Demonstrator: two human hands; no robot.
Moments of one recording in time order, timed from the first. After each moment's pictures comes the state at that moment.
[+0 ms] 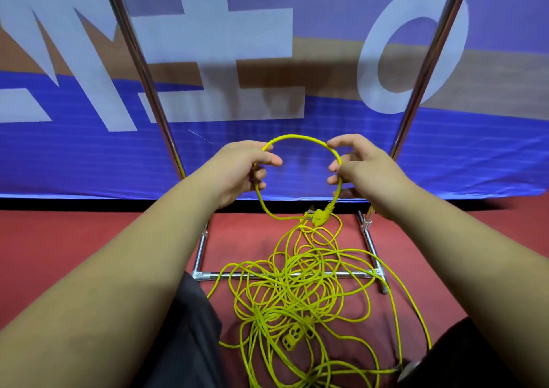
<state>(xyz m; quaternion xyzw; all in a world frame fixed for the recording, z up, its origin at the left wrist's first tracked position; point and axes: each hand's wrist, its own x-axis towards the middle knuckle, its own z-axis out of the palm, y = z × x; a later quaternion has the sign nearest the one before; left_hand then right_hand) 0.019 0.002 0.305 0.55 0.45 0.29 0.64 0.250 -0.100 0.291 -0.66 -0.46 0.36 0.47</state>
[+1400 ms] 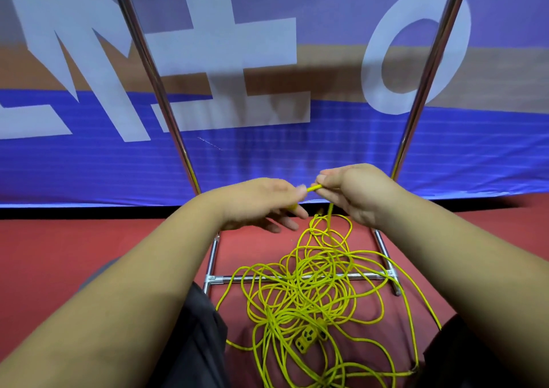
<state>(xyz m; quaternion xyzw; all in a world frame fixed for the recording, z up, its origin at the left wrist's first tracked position) 0.011 -0.031 0.294 0.70 0.39 0.03 0.60 0.209 -0.095 0.284 -0.56 -0.21 0.56 0.57</state>
